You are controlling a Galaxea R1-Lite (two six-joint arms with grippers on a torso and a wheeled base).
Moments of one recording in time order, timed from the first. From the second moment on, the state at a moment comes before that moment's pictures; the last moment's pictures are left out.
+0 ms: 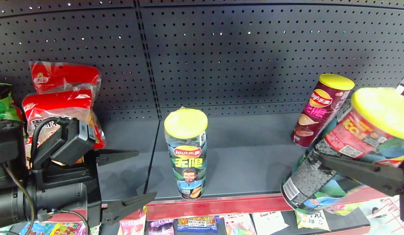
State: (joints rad) left arm -0.39 1.29 -0.47 -0.44 -0.55 0.25; right arm 0.70 1.06 -0.73 -0.12 0.12 -0.20
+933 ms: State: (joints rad) left arm -0.39 1.30 -0.47 -0.44 -0.56 0.25; right arm 0.77 1.37 -0.96 -0.12 0.00 -0.20
